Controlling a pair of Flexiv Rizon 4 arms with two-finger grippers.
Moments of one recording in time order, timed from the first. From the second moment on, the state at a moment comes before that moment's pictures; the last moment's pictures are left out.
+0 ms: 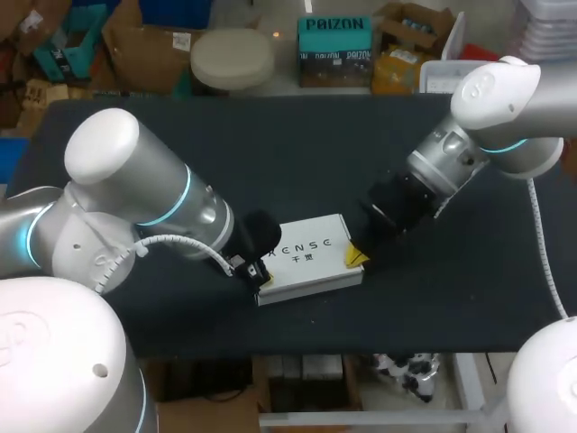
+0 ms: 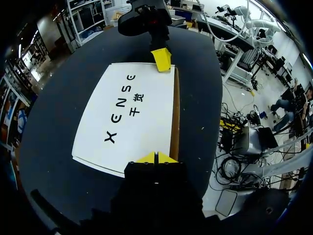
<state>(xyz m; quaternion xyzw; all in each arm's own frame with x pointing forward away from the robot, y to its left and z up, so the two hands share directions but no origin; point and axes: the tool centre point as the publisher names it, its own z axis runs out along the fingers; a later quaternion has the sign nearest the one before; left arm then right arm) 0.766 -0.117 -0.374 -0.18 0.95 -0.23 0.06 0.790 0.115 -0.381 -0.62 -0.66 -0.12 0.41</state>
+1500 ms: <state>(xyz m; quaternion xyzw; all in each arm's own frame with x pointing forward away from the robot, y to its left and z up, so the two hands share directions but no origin) 0.731 -0.143 -0.320 -0.27 0.92 -0.27 0.05 0.818 0.079 -0.323 -0.54 -0.71 -0.26 0.36</state>
